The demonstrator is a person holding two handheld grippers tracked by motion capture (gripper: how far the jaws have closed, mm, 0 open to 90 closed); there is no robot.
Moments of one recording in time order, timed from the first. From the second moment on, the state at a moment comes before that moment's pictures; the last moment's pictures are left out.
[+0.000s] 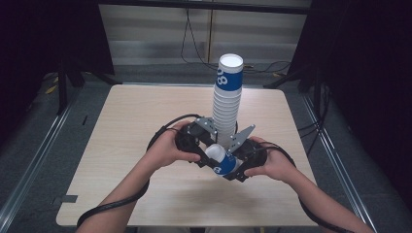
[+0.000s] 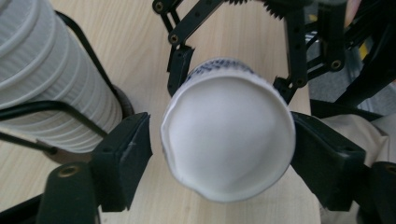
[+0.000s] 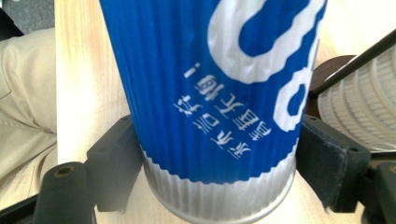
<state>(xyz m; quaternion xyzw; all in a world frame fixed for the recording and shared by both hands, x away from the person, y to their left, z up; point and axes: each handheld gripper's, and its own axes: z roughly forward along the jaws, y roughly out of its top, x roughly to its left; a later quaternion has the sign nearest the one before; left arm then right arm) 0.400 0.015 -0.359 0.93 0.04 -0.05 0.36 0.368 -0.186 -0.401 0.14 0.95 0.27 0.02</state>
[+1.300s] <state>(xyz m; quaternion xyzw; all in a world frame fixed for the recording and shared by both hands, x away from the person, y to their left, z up) 0.403 0.047 -0.377 0.88 0.09 -0.11 0.45 0.359 -0.207 -0.412 0.17 0.89 0.43 0.01</state>
